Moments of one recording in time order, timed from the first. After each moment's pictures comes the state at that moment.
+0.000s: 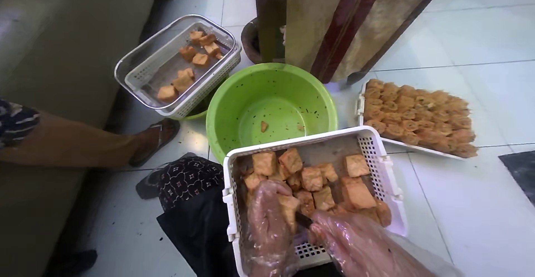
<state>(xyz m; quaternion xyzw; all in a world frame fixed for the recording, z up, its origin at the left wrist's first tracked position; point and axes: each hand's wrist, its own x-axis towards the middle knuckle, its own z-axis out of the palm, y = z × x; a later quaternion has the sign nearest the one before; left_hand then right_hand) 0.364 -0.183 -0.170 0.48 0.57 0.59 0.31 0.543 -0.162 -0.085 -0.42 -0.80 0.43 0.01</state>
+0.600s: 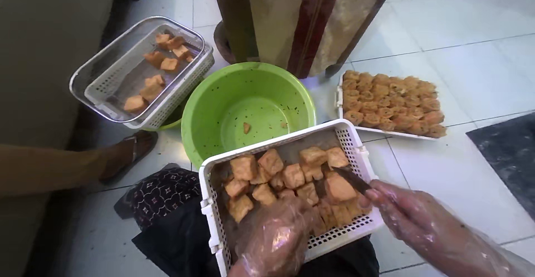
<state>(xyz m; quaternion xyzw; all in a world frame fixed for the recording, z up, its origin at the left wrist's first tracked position) 0.368 -0.184 -0.178 0.82 0.40 0.24 0.32 0.655 -0.159 -0.106 -0.58 -0.72 0.36 0.14</state>
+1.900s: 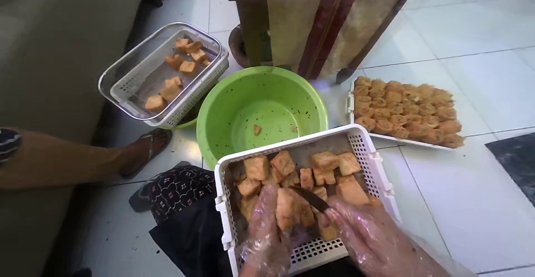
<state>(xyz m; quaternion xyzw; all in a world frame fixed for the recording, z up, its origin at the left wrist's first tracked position) 0.376 -0.183 -0.144 0.07 0.54 0.55 0.64 0.565 -0.163 -0.086 -0.51 -0.76 0.39 0.09</state>
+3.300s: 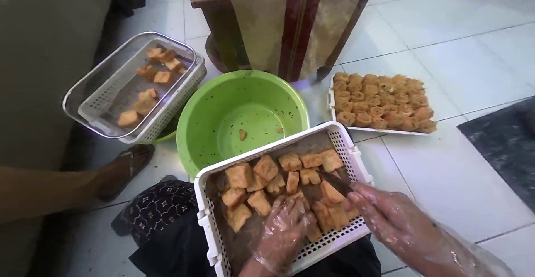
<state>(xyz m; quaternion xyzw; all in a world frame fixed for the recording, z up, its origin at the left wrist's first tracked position) 0.389 -0.193 -0.234 0.87 0.40 0.23 0.15 0.632 -0.165 -0.108 -0.58 -0.71 0.37 0.17</state>
